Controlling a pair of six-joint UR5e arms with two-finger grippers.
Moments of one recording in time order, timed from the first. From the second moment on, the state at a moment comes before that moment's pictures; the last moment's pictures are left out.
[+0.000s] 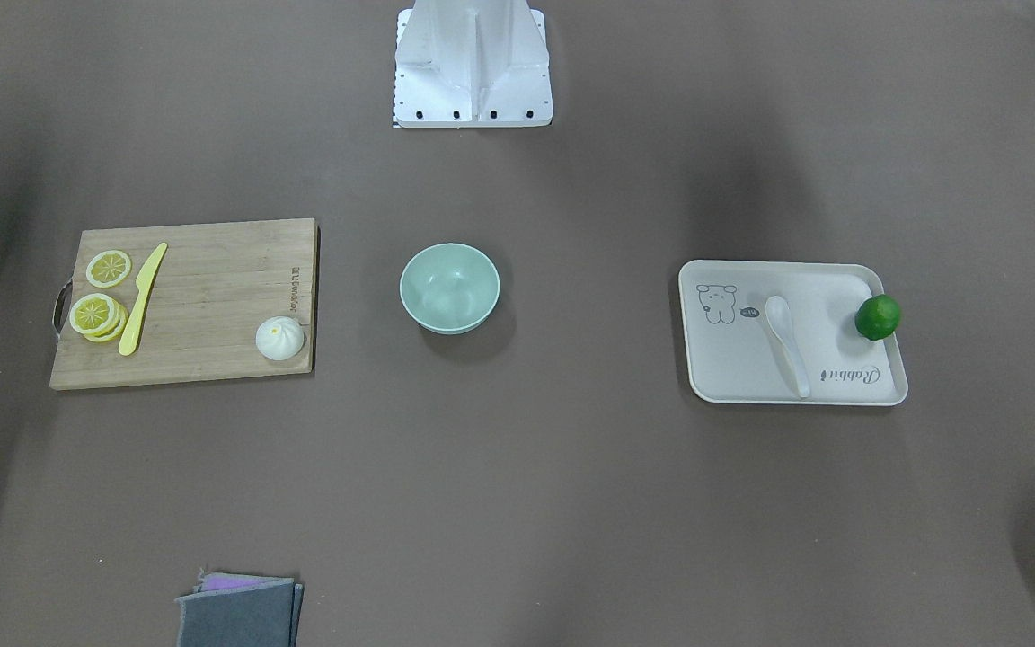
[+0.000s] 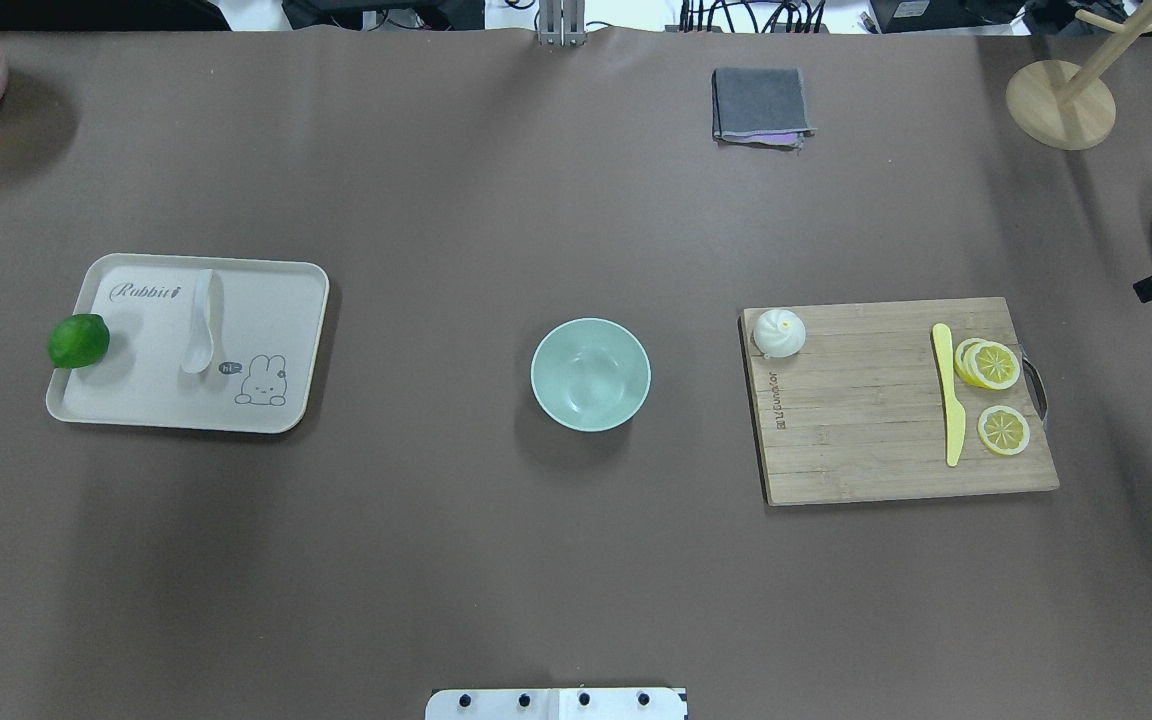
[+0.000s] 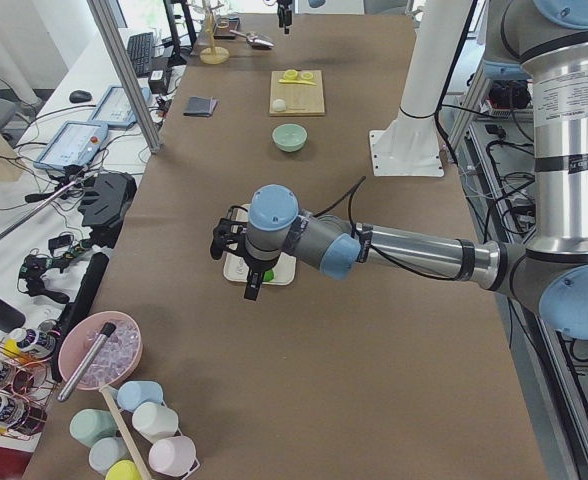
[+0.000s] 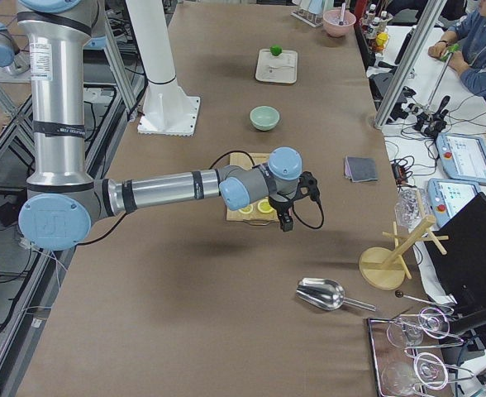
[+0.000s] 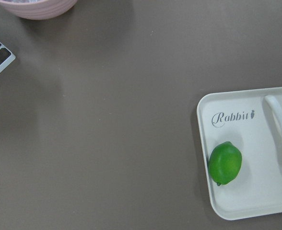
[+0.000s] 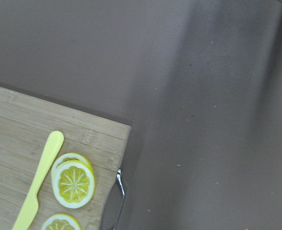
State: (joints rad) left arm -1.46 -1.47 -1.84 -1.91 -2.43 -0.33; right arm 1.28 -1.60 1.77 -1.29 2.41 0.22
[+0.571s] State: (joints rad) left arm -1.22 -1.65 -1.80 -1.91 -2.36 -0.56; right arm 1.11 -1.50 1.83 -1.29 2.41 0.48
